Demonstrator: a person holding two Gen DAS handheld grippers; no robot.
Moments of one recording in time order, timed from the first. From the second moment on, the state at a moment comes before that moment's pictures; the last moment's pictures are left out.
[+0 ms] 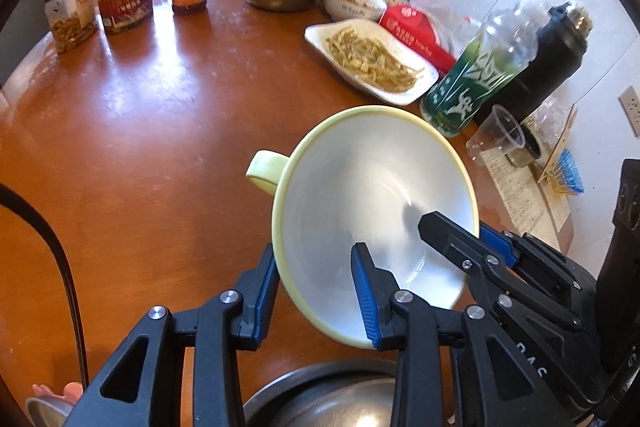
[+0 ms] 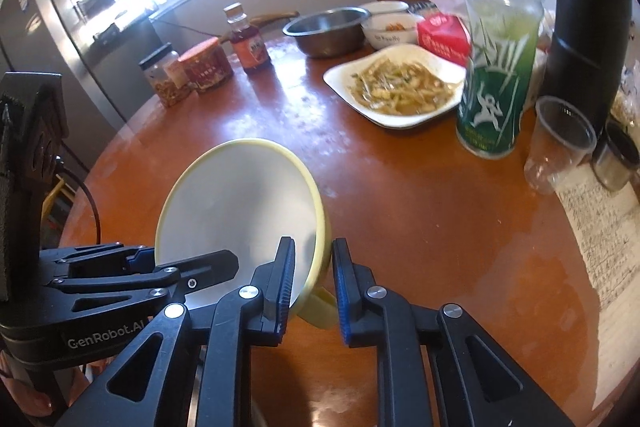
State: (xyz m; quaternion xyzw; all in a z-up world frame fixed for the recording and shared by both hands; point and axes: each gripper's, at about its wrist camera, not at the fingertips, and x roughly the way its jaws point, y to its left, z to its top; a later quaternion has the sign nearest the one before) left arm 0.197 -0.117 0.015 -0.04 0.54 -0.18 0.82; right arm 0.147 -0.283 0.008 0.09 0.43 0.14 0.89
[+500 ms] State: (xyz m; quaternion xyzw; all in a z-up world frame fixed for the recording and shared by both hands) left arm 0.158 -0.084 0.047 -0.05 0.52 -0.17 0.84; right arm 0.114 -0.254 0.043 0.07 0.40 0.17 0.90
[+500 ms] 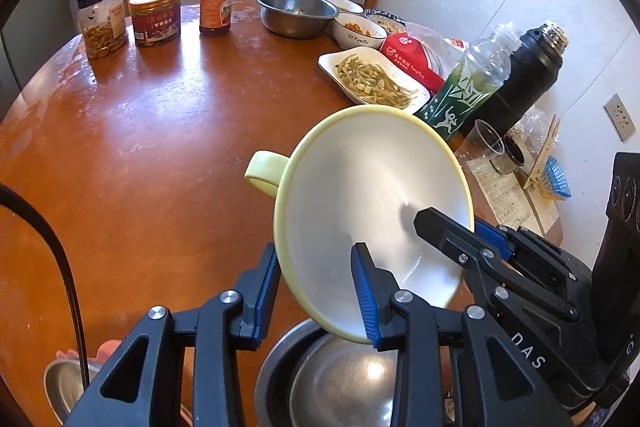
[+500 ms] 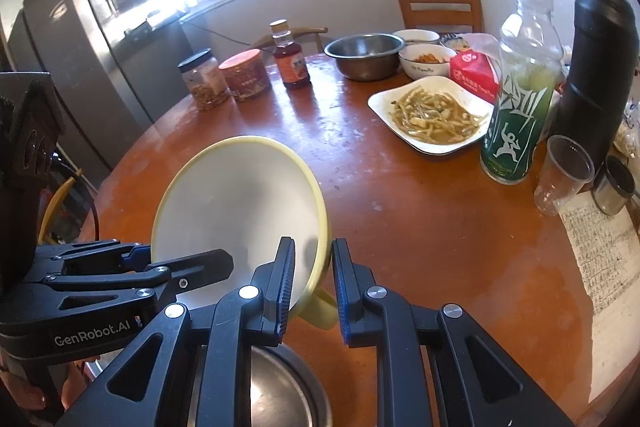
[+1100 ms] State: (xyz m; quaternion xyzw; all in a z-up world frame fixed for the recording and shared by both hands) left arm 0.098 -0.067 0.055 -0.06 0.51 -0.18 0.84; right arm 0.058 -0.242 0.060 0.04 0.39 0.19 0.90
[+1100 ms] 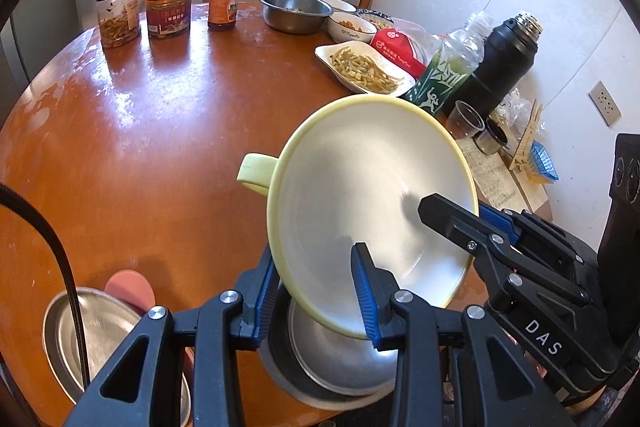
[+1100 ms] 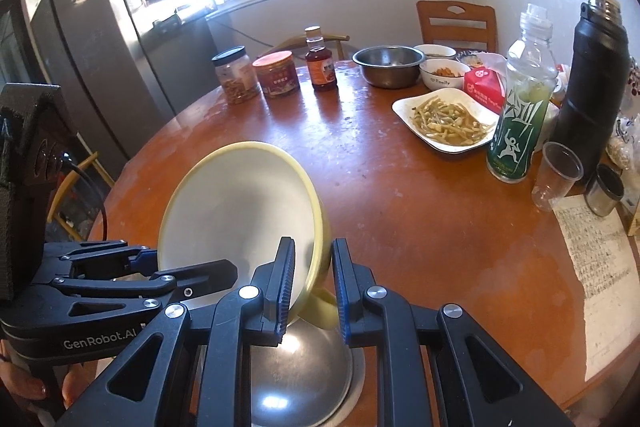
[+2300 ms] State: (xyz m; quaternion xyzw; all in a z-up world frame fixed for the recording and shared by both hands) left arm 0.044 -0.078 0.029 -0.04 0.53 -0.18 0.83; right arm 0.012 -0.249 0.039 0.02 0.41 0.20 0.89
